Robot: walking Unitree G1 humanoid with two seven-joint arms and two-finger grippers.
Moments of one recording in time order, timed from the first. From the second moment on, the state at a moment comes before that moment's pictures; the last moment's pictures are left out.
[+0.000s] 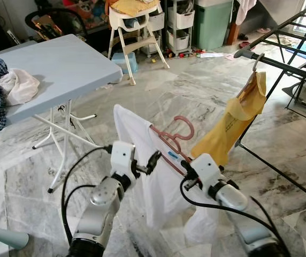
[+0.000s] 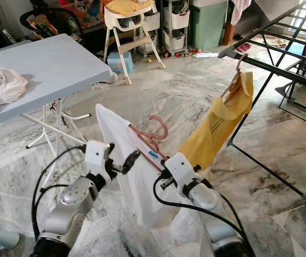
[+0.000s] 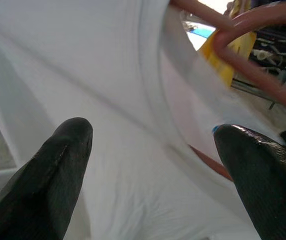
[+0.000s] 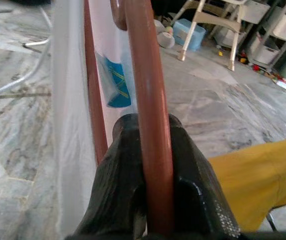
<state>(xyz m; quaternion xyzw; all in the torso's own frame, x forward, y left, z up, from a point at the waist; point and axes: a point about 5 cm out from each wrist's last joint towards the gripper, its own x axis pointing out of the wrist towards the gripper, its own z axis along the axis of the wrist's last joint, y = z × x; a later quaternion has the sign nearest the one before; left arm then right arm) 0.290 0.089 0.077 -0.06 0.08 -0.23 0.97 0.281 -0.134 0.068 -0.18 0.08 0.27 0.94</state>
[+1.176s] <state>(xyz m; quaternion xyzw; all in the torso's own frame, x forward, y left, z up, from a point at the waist) 0.307 0.091 0.071 -0.04 0.07 -0.20 0.98 0.265 -0.135 0.065 -0.20 0.13 0.30 0.92</state>
